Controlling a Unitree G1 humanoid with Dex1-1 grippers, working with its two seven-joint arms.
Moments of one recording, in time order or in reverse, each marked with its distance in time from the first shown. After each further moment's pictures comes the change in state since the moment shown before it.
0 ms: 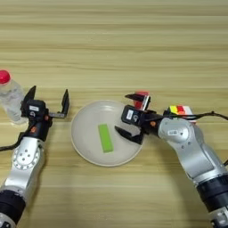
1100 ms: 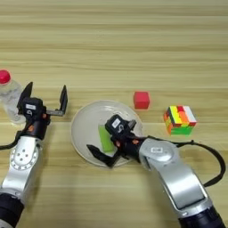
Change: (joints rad) left arm 0.043 0.004 -0.020 -0.135 0.003 0.044 0.018; right arm 0.179 0.147 0.063 -0.374 0.293 0.620 -0.045
